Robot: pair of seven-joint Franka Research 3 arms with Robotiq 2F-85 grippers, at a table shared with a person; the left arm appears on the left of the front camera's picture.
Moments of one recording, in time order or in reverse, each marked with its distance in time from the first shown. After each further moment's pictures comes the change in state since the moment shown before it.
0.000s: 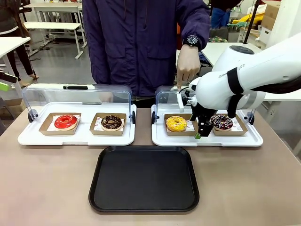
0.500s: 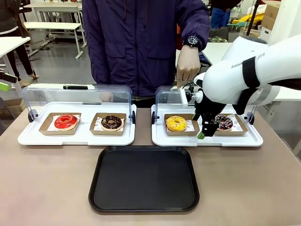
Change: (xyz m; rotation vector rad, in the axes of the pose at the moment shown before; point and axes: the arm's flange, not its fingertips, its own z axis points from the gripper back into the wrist) left arm 0.000 0.000 0.000 0.000 0.000 0.000; right arm 0.003 0.028 0.035 0.026 -0.027 -0.017
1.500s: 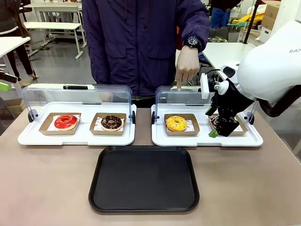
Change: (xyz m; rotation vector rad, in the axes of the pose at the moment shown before) left arm 0.000 0.000 0.000 -0.001 0.000 0.000; right arm -0.017 0.067 0.082 -0.079 -0.142 -0.115
